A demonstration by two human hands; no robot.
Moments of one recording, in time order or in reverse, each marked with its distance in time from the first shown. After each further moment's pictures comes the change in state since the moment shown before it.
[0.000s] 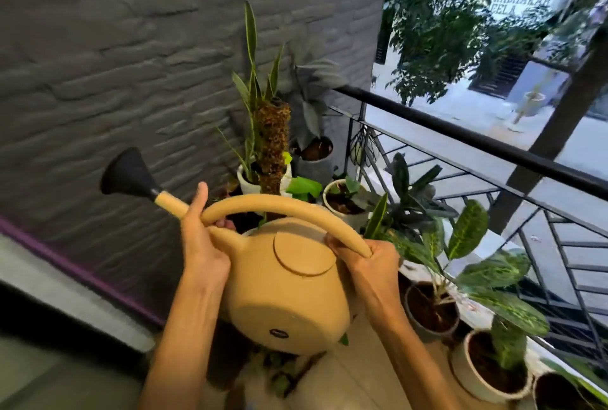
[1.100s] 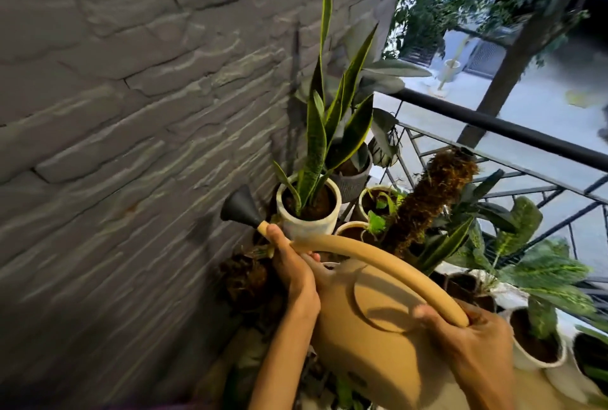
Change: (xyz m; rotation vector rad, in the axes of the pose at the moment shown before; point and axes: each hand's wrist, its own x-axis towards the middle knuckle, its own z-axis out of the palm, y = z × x) left_hand 0.359 0.059 -0.004 0.287 -0.077 -0.370; right_hand 0.085 -0.082 0.318 -0.188 0.447 0.329
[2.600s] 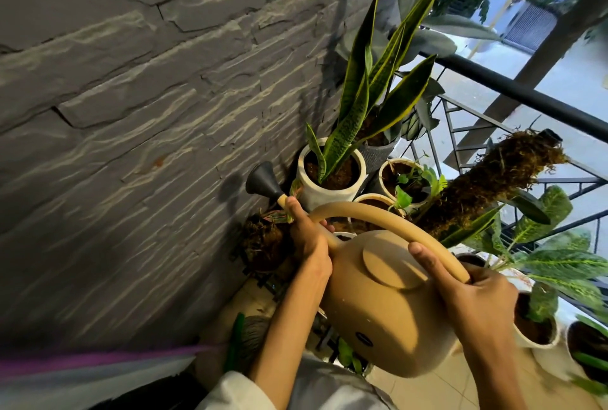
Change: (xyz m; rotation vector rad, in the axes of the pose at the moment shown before) left_hand 0.056 0.003 -0.018 0.094 0.064 -0.110; right_hand 0.021 -0.008 0.063 -0.219 0.055 0.003
